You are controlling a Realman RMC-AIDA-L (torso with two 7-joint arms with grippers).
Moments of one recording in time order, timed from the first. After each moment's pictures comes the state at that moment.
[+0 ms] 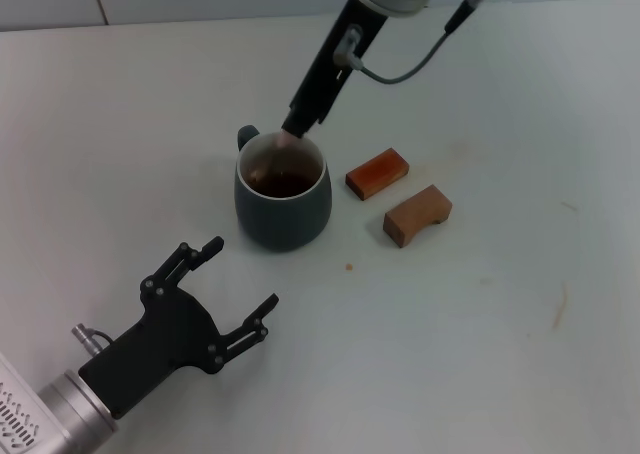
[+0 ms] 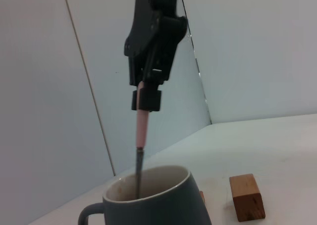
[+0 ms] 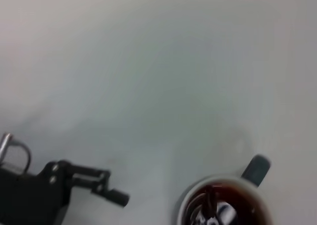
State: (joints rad) left arm -0.29 -2.07 -0.17 -0.18 2.40 1.37 0.02; right arm 1.26 2.08 -1.26 -0.89 -2.55 -1.58 2.50
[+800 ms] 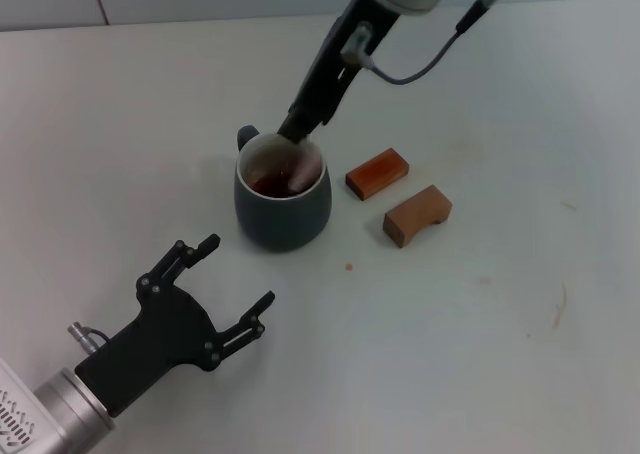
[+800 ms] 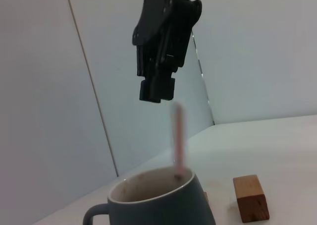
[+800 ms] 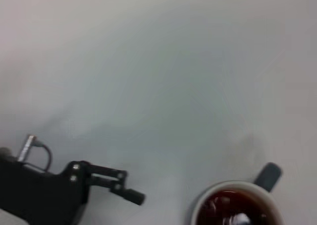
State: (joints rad) left arm -0.29 -2.07 -0.17 -0.18 2.40 1.38 0.02; right arm 1.19 2.08 -1.27 -1.02 -2.51 -1.64 2.50
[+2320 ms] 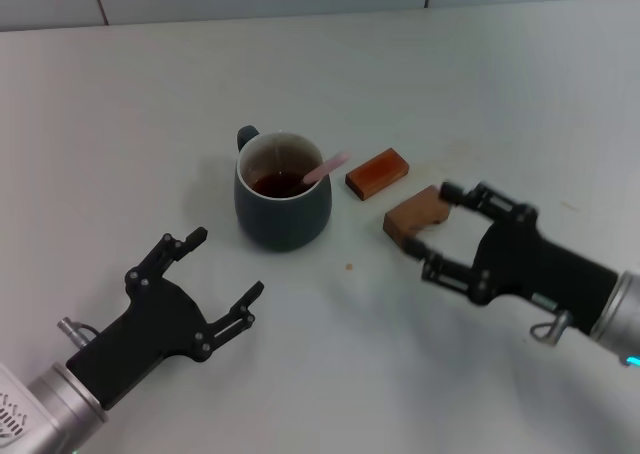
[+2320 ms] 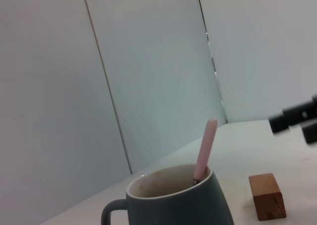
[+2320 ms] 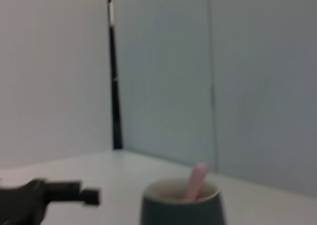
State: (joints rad) left arm -0.29 -2.07 -0.21 -0.17 2.40 1.38 0.02; right arm 0.27 2.08 -1.38 -0.27 -0.95 -1.38 0.56
